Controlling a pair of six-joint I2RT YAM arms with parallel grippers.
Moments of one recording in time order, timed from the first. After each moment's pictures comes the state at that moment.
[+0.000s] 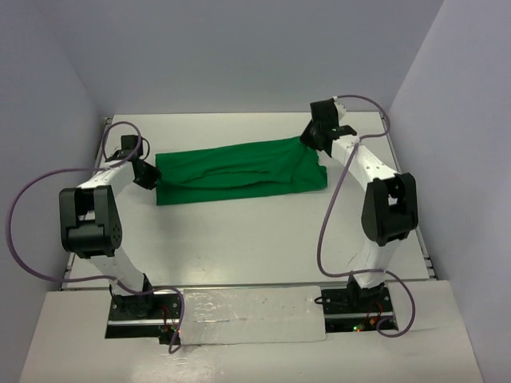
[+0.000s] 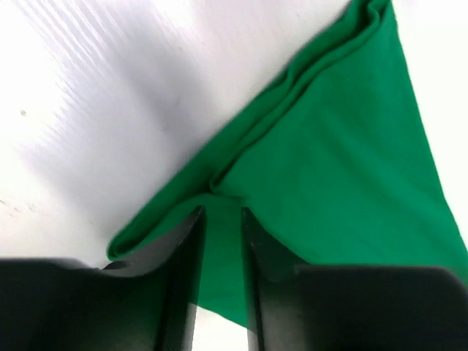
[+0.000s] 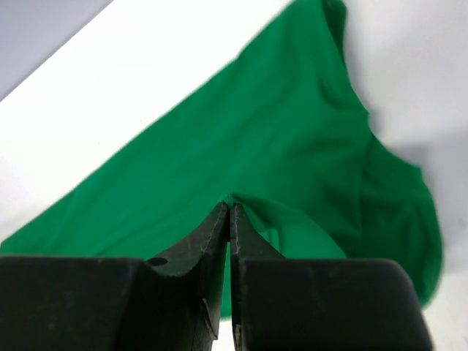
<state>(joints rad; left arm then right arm) 0.04 1.74 1.13 -0.44 -0.12 -1.00 0.24 1.79 1.47 -0.38 0.18 0.73</state>
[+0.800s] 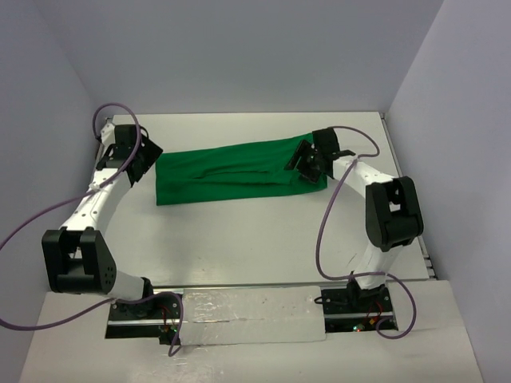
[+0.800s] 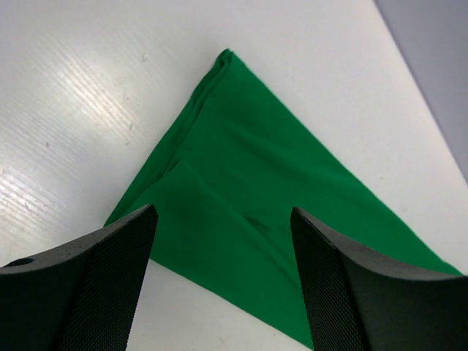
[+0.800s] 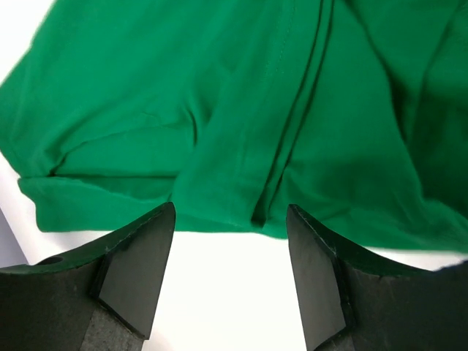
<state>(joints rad) -0.06 1.44 1.13 -0.44 -0.29 -0.87 0.22 1.76 1.16 -0.25 -0.19 0.73</state>
